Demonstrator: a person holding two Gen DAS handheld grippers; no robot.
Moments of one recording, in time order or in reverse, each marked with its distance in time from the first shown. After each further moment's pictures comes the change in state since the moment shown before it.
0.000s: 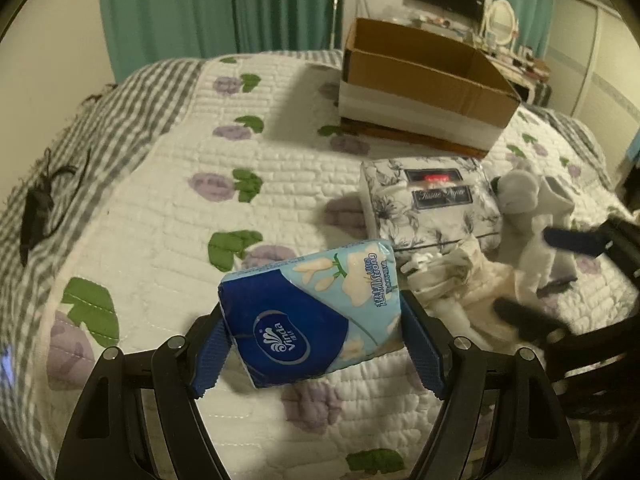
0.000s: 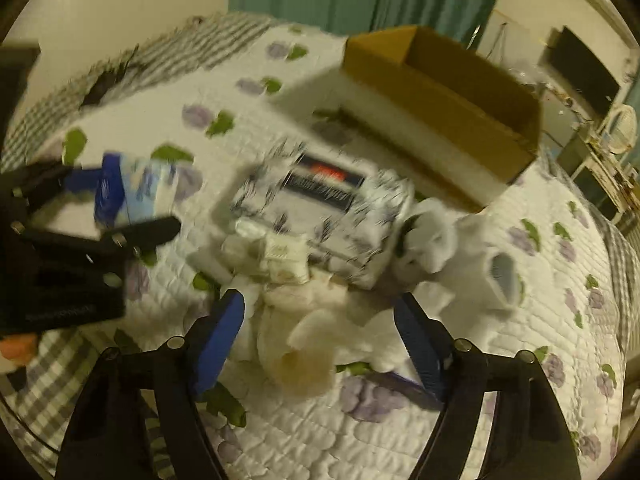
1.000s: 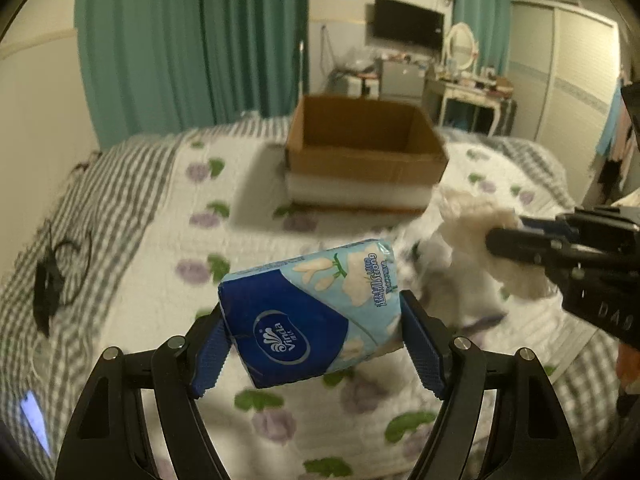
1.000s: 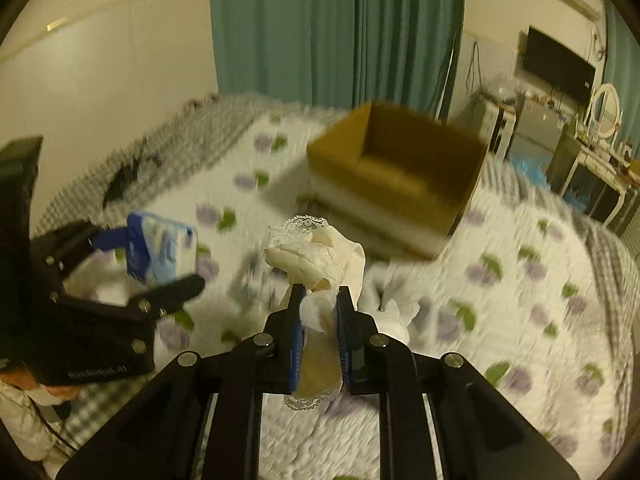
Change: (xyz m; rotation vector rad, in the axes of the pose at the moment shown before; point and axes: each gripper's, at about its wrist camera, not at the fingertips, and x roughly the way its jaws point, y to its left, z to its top) left arm -0.073 -0.043 0.041 0.108 -0.185 -0.059; right arm -0.105 -0.061 0.027 0.142 -0.244 0.069
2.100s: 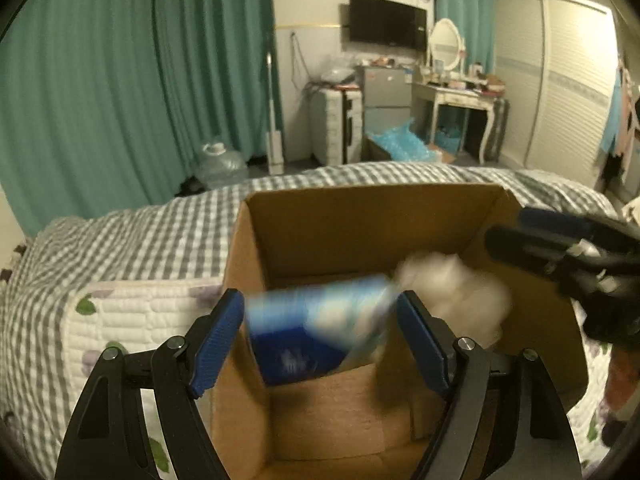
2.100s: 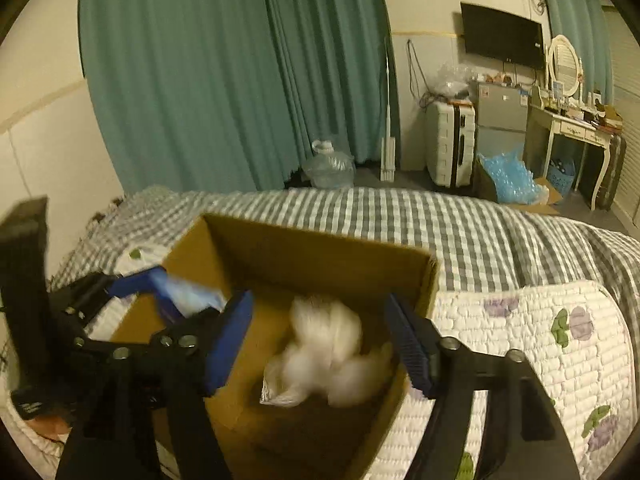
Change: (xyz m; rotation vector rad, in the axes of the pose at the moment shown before) left arm 0.226 -0.007 0.177 0.099 -0.035 -0.052; right arm 0.168 -0.184 0.137 0.254 -0.151 -0.048
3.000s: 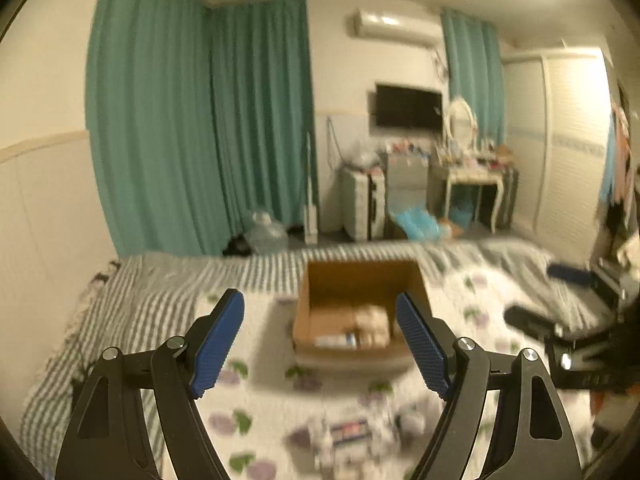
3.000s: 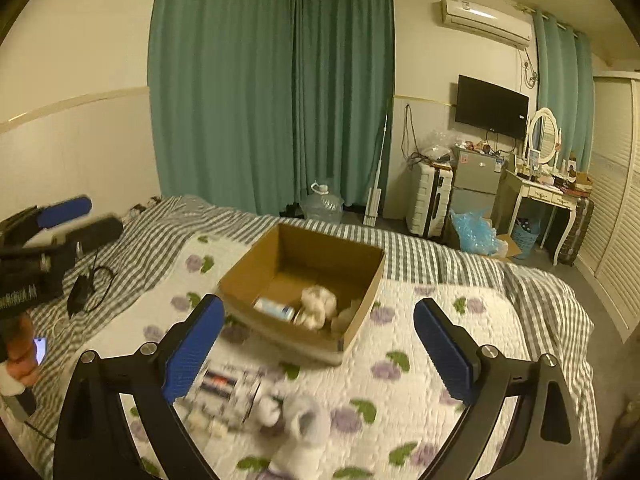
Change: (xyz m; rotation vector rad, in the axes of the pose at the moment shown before) left arm -0.291 -0.021 -0.043 -0.056 -0.224 0.117; right arm -0.259 0.085 -0.066 -0.151 -0.127 -0.096
